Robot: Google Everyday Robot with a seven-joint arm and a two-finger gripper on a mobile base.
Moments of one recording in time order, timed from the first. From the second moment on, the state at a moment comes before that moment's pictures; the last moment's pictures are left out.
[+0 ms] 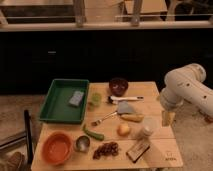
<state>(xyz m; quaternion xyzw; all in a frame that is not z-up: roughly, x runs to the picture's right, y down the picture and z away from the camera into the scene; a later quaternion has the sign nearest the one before) 0.285 0.106 0.684 -0.28 0.02 0.02 0.96</state>
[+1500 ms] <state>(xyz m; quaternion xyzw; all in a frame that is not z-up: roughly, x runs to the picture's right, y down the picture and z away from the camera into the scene) 0.280 0.114 0.686 -0.28 0.02 0.00 0.96</state>
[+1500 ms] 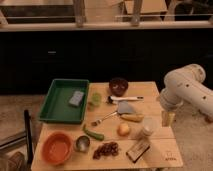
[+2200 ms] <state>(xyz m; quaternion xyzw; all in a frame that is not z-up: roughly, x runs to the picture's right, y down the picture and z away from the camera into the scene) 0.264 0.147 0.694 -0.27 0.02 -0.08 0.96</state>
